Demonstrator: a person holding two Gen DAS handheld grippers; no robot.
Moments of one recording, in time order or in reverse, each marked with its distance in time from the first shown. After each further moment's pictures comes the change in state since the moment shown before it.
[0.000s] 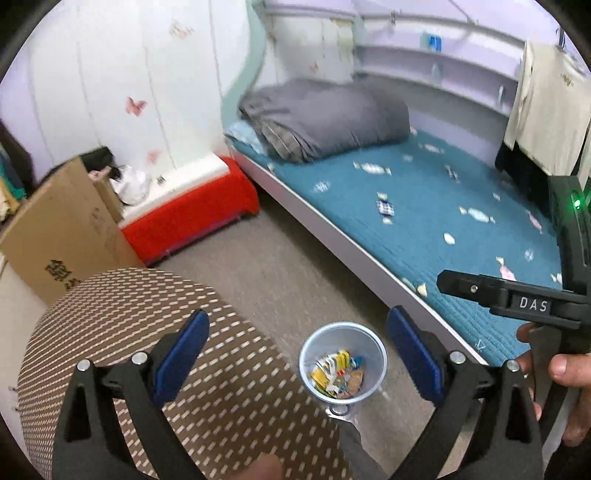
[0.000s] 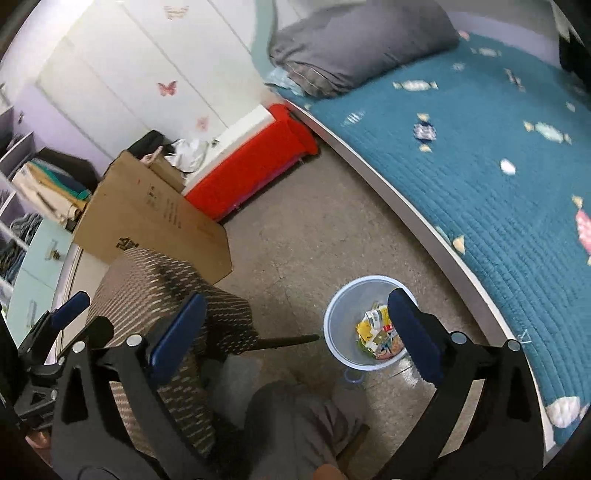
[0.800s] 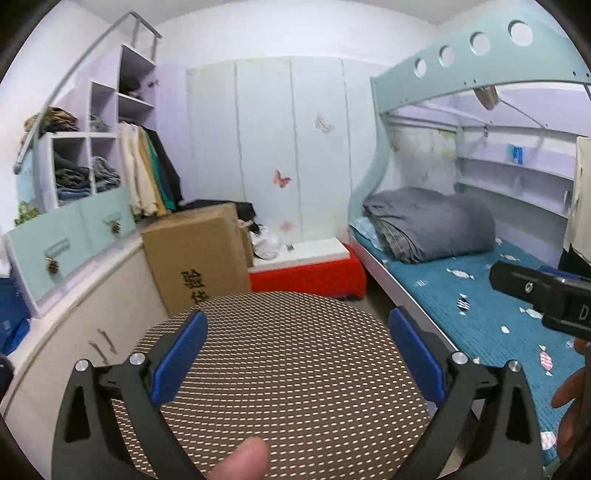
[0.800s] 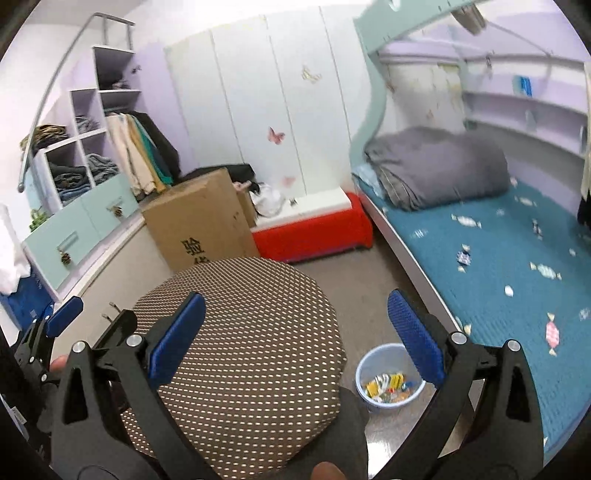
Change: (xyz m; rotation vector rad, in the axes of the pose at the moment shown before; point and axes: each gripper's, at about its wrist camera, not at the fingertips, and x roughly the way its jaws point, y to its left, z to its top) left arm -0.272 0.059 -0.107 -0.240 -0.375 0.408; right arm -0.198 0.214 -0.113 -0.401 -0.332 0.068
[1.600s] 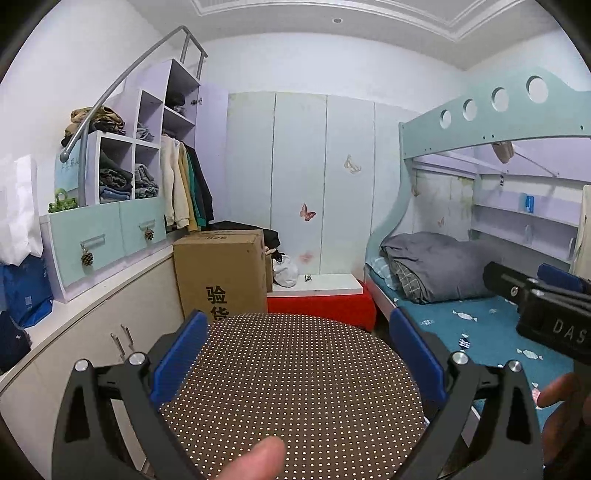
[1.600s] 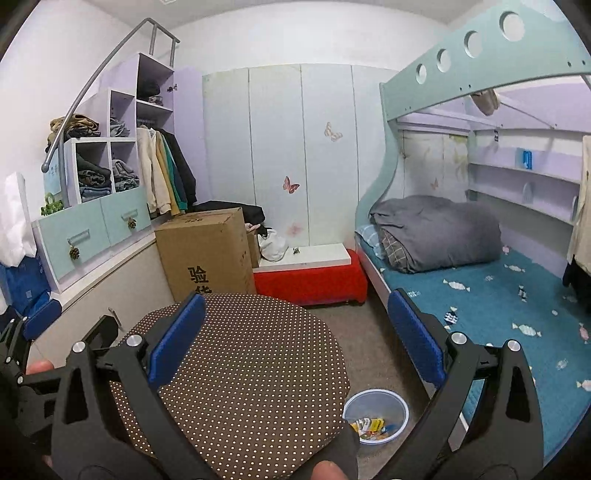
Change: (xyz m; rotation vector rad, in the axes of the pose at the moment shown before) left arm -0.080 0.050 -0.007 -0.125 -0.121 0.040; right arm -0.066 0.062 -0.008 -0.162 -0.196 -0.031
